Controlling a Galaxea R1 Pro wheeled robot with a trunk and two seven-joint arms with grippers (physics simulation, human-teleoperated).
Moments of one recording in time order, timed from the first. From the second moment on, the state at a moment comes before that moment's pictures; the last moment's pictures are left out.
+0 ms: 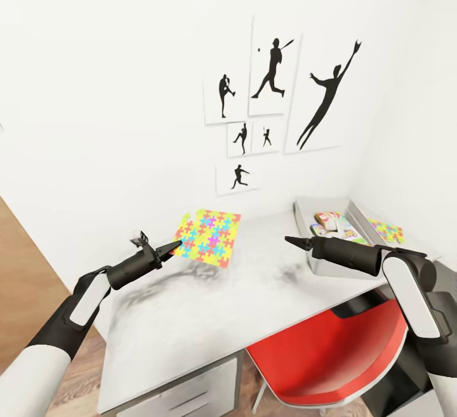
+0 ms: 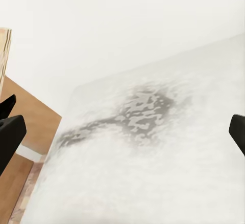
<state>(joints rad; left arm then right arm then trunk) -0.65 0.22 -0.07 -0.95 0.93 0.74 -0.97 -0.56 -0.31 0.01 -1.62 -0.73 1.00 0.36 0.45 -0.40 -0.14</state>
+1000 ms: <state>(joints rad) -0.65 0.22 -0.07 -0.95 0.93 0.74 -0.97 -0.56 -0.31 0.01 -1.62 -0.73 1.00 0.40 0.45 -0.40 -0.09</state>
